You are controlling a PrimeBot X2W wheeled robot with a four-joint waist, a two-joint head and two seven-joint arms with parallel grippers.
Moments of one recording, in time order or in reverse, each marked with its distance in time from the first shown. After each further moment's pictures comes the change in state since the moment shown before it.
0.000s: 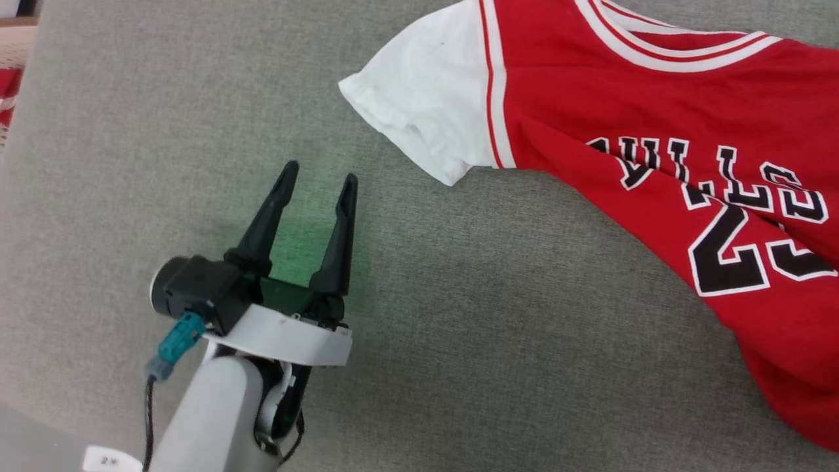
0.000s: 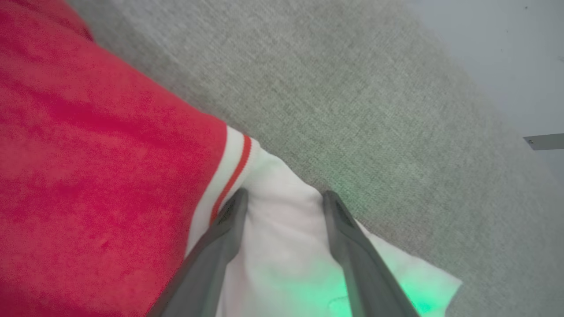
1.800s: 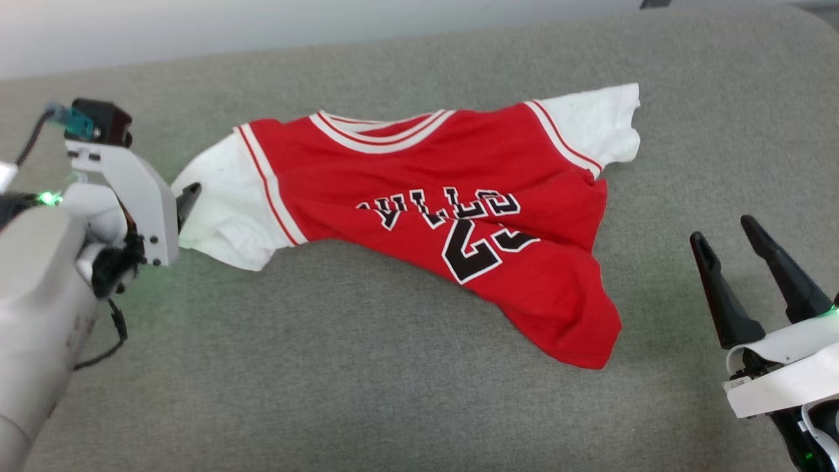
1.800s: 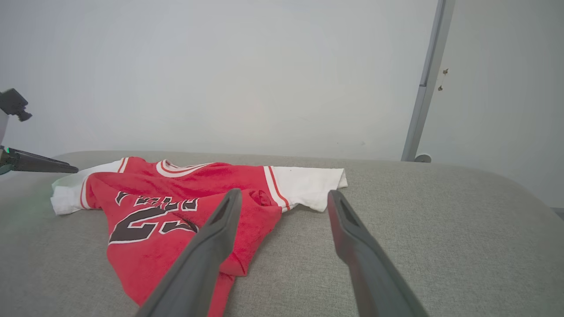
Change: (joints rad) left arm -0.724 0.431 -0.742 0.905 -0.741 -0.046 0.551; right arm 1.083 0.547 -0.885 -0.397 -0.386 0.000 -0.844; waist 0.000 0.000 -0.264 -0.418
